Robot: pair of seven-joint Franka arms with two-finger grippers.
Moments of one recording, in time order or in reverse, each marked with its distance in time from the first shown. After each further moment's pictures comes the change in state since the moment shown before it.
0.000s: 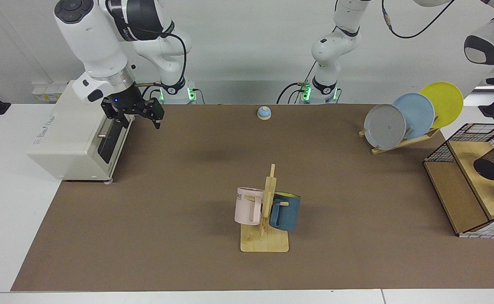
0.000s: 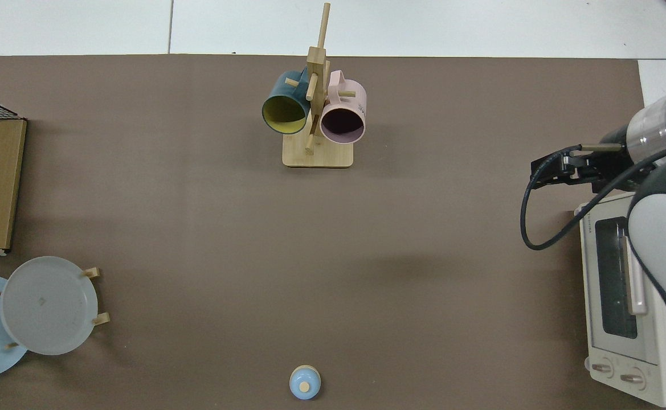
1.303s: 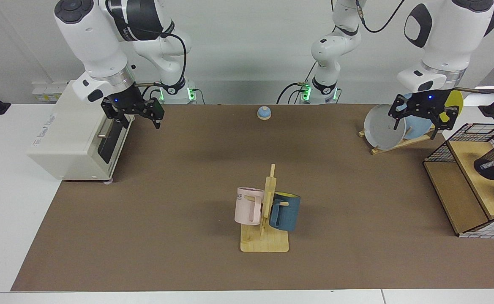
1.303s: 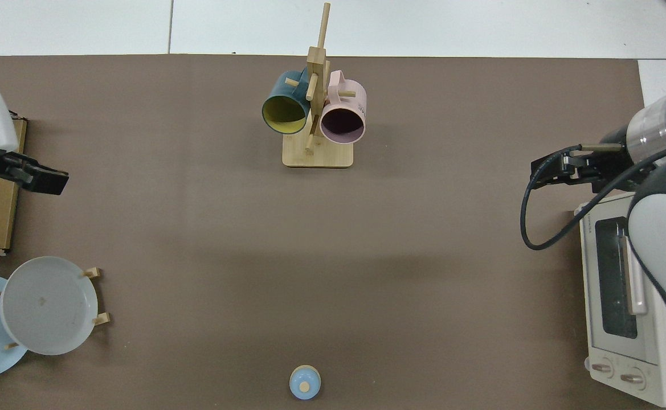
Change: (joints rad) left arm -0.005 -0.062 -0.440 0.086 -0.435 -0.578 -1.671; right arm 0.000 0.000 0.000 0.000 0.000 0.000 0.000
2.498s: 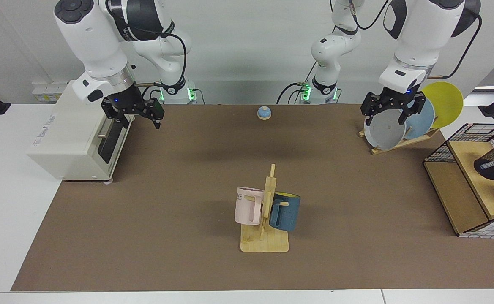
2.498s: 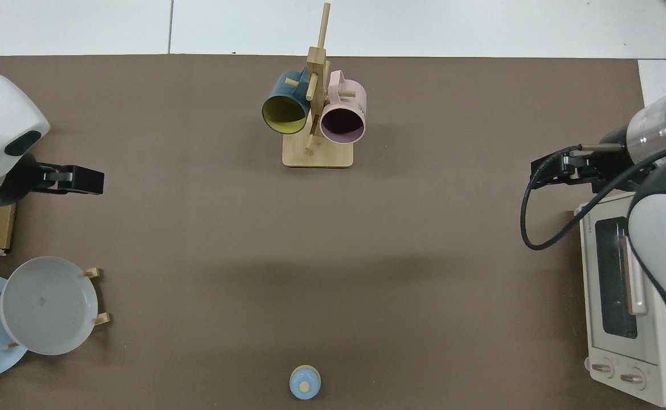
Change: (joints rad) left arm -0.270 -0.042 0.206 0.001 -0.040 -0.113 -0.455; right arm 0.000 0.000 0.000 0.000 0.000 0.000 0.000
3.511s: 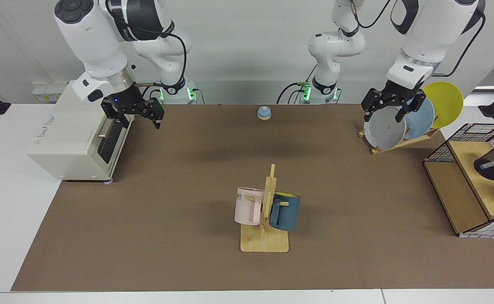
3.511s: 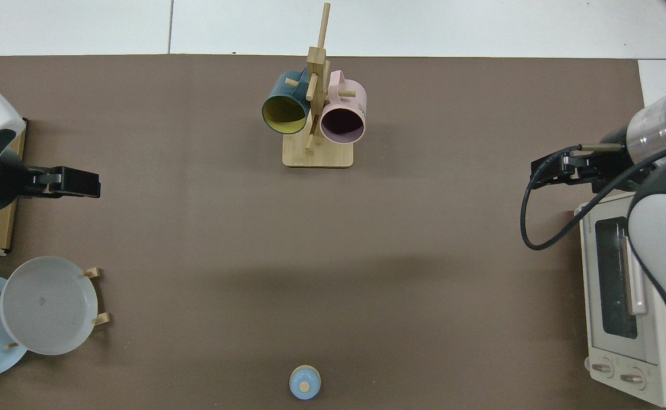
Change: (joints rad) left arm -0.228 -0.021 0.257 0.001 -0.100 -0.022 -0.004; right arm 0.000 0.000 0.000 0.000 0.000 0.000 0.000
